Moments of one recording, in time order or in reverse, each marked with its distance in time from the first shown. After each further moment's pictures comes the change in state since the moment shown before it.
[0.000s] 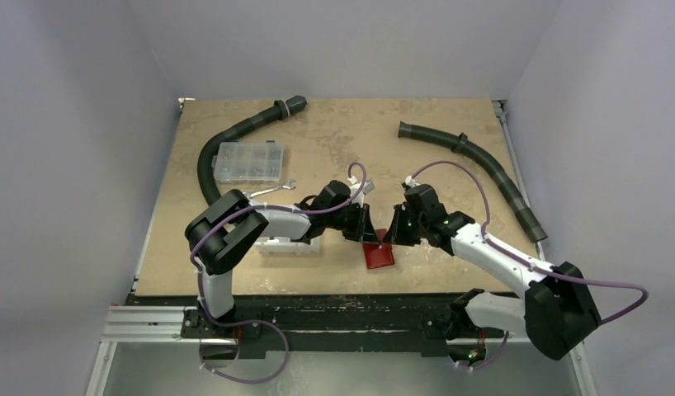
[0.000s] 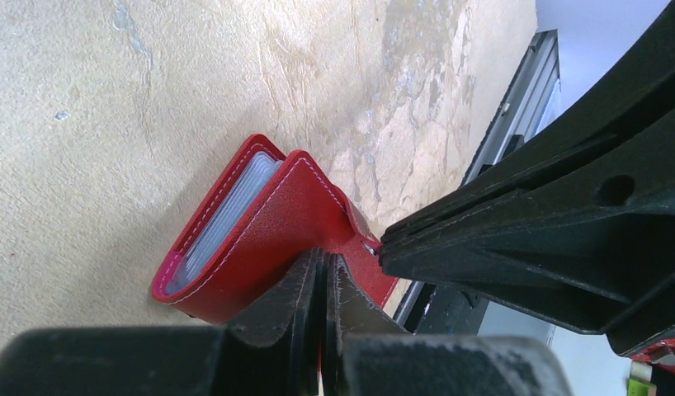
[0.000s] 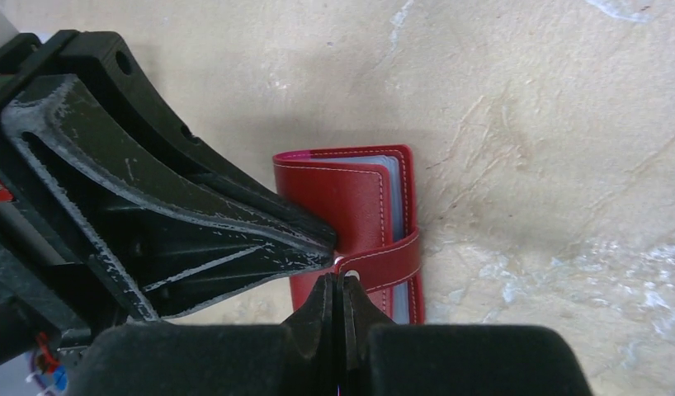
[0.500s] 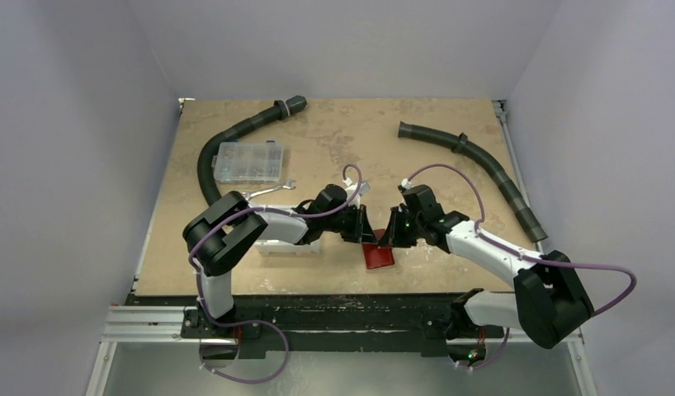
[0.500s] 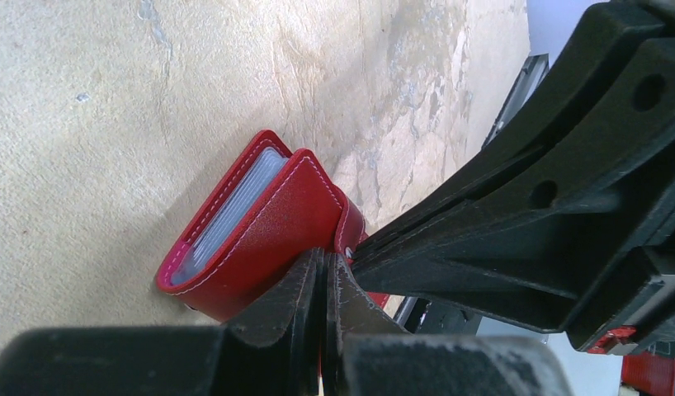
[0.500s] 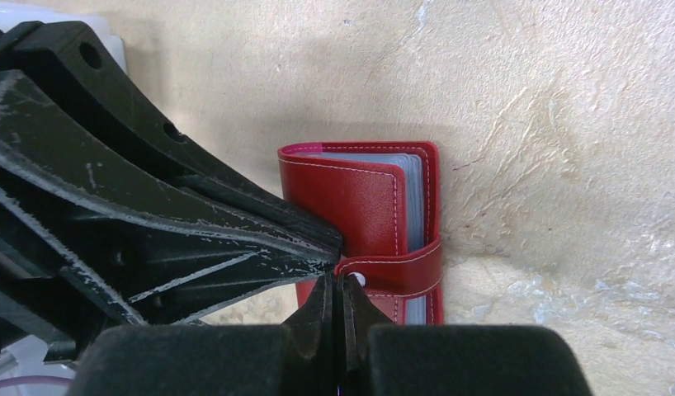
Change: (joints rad) left arm 0.000 -0.013 -0.059 0.084 -0.039 -0.055; right arm -0.028 0.061 -0.031 0.079 -0.123 -0.002
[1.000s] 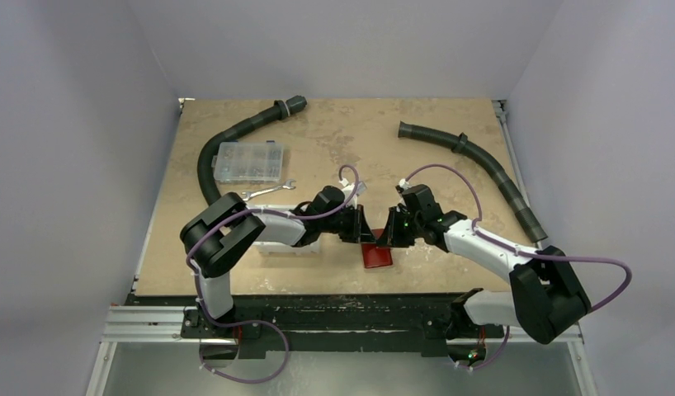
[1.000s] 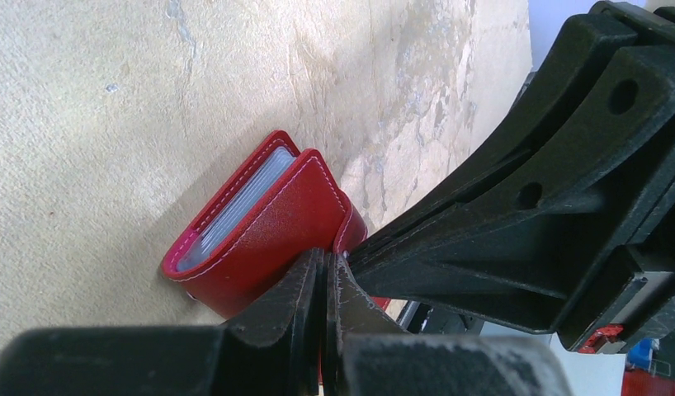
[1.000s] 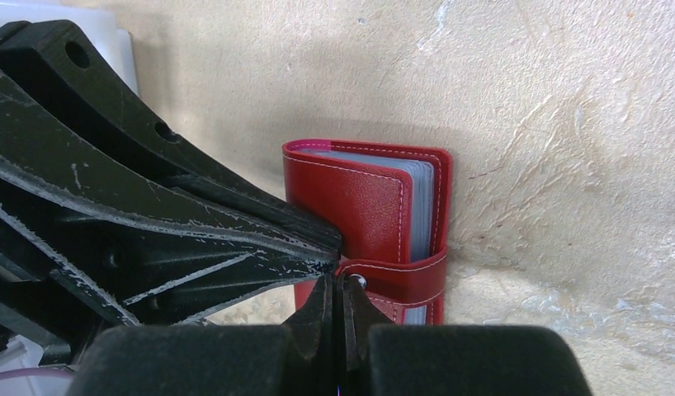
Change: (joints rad) left arm 0.000 -0.021 -0.032 0.023 -0.039 -0.024; right arm -0.003 0.039 -0.003 0.037 -0.040 -0.006
